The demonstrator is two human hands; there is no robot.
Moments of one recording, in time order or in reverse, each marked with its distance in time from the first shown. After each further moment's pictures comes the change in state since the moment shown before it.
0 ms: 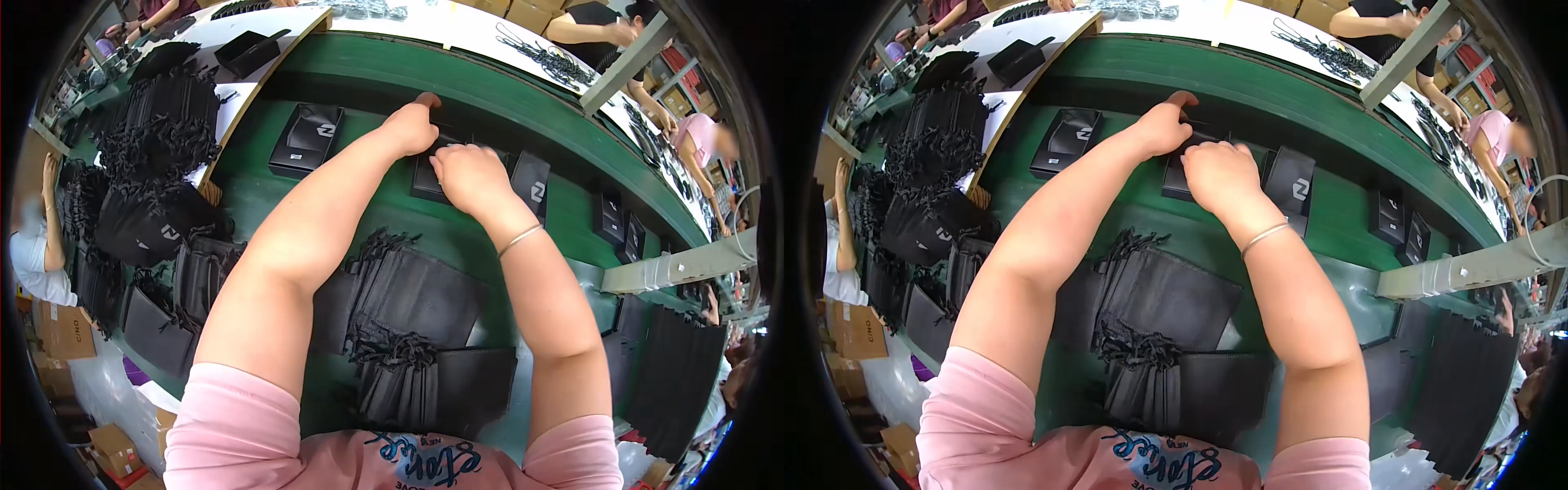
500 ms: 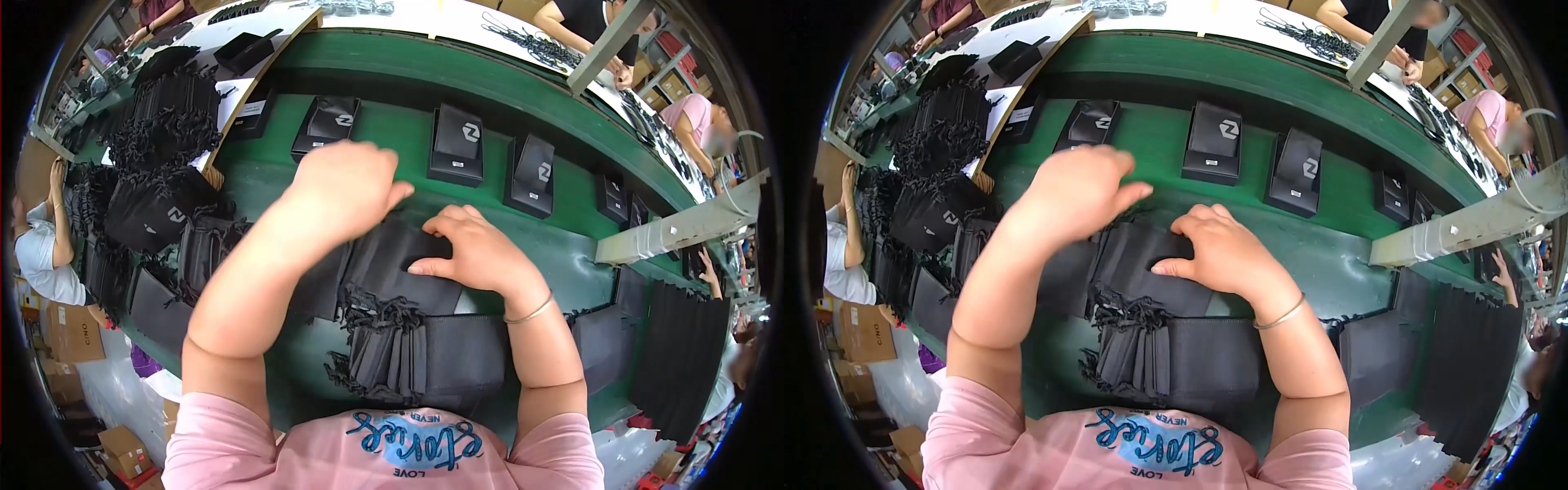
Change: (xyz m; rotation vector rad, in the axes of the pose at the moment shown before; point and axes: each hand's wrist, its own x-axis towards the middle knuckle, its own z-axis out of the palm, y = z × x) left_hand -0.181 0.108 -0.072 0.816 -0.112 0.119; right_hand -0.131 -0.022 -0.020 0.565 0.117 -0.193
